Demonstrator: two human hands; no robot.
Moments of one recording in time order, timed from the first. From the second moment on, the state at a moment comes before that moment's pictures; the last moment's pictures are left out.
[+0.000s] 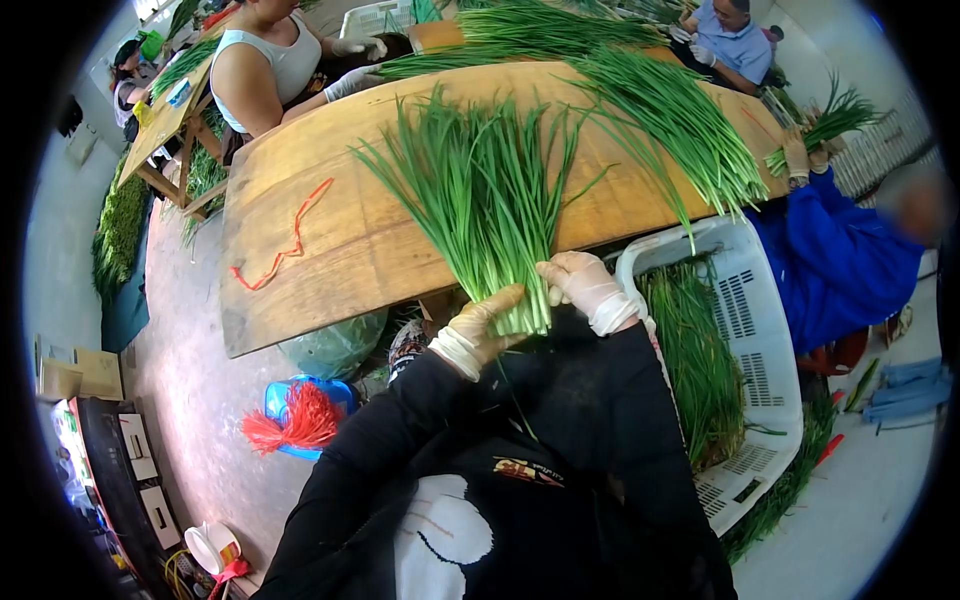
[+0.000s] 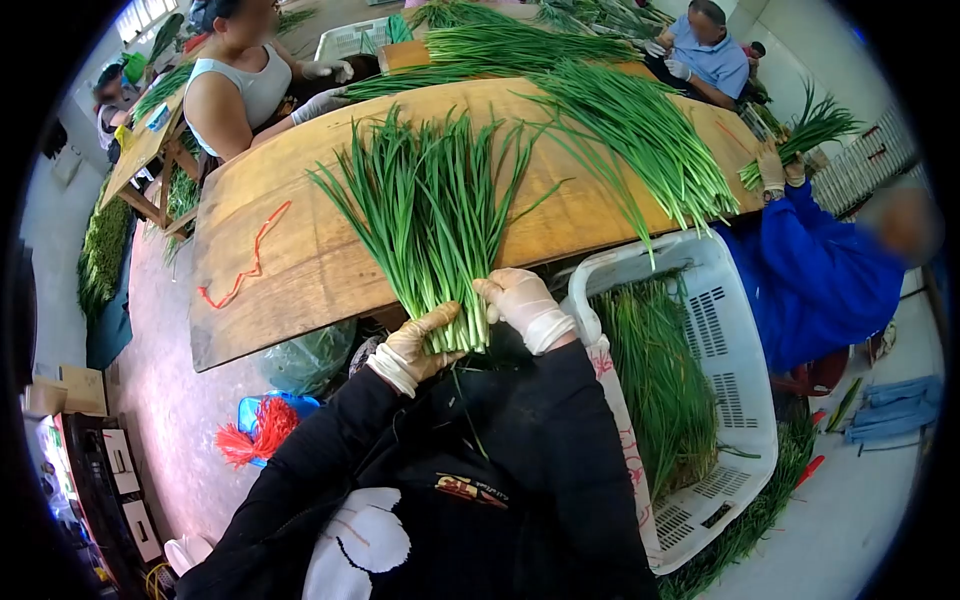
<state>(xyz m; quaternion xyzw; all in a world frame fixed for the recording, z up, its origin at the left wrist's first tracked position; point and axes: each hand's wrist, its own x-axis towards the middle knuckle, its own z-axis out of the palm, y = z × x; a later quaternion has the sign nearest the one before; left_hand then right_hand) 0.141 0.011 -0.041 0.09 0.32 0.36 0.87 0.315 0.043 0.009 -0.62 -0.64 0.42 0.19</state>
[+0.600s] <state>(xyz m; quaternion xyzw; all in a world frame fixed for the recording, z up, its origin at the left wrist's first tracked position) 0.150 0.008 -0.050 0.12 0.16 0.37 0.91 0.323 0.036 -0.003 -0.51 -0.47 0.65 0.30</state>
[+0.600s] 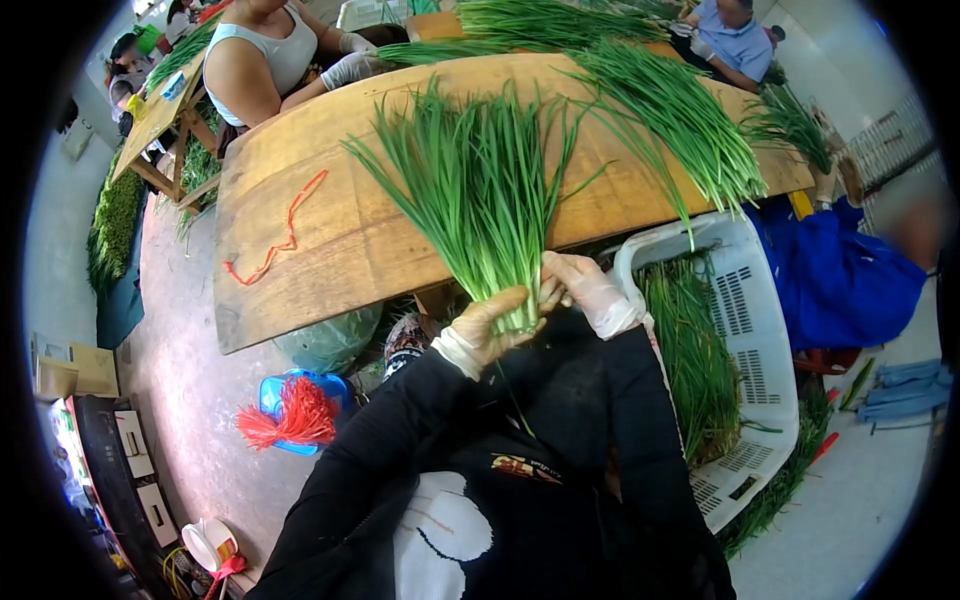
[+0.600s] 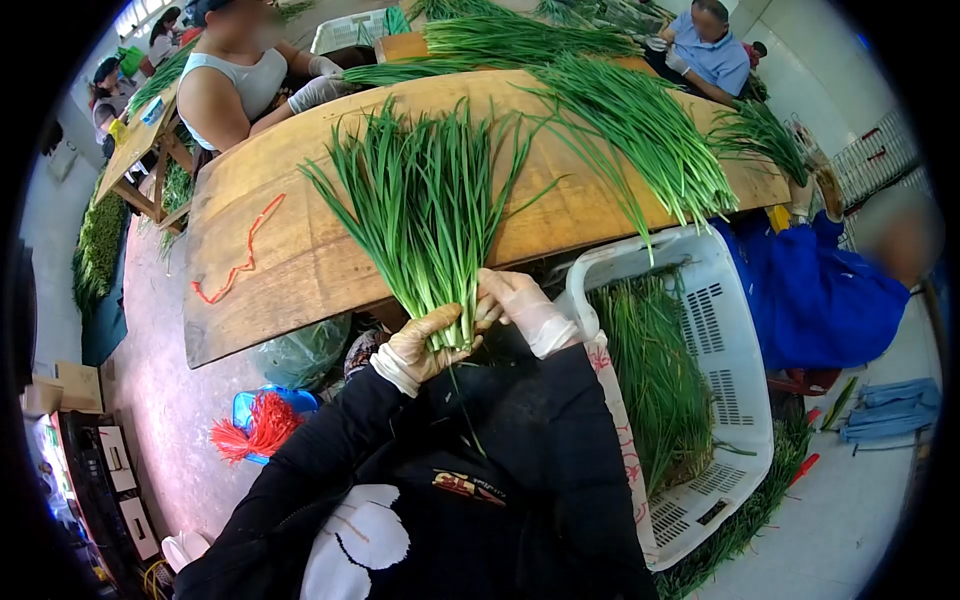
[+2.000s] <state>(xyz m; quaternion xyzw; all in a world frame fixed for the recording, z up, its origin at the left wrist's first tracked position) 0.101 -0.075 -0.034 0.08 0.14 0.22 0.96 0.225 -0.021 -0.008 -0.15 -0.21 0.87 0.41</state>
